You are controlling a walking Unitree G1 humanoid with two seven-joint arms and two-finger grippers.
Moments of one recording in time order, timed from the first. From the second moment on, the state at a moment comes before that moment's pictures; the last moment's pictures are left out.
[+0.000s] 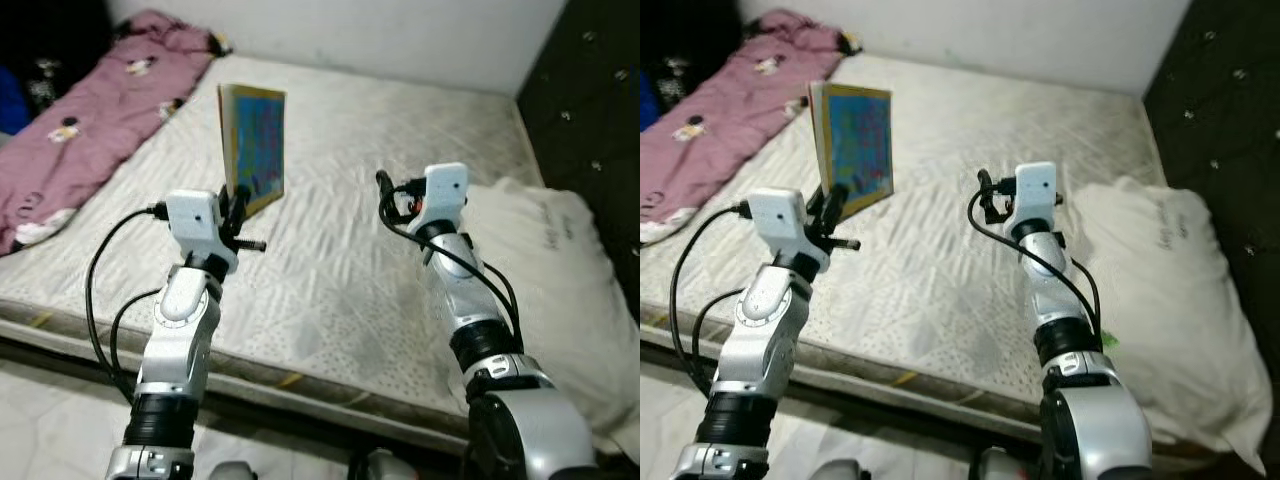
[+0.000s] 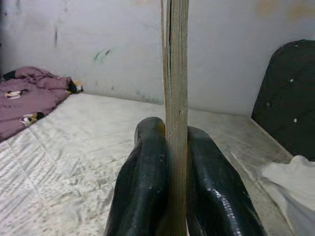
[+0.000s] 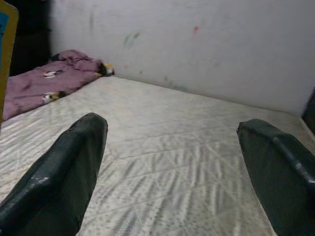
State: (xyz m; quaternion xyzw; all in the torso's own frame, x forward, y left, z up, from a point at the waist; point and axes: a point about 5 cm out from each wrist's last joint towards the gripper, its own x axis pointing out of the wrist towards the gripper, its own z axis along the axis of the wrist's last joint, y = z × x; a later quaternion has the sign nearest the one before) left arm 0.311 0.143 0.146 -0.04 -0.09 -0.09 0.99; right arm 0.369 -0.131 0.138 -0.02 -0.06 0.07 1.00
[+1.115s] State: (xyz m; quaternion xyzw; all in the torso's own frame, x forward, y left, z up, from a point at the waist) left arm 0.287 0.142 0.113 -0.04 -0.04 -0.05 1.00; right arm 0.335 -0.112 0.097 0.00 0.00 0.09 1.00
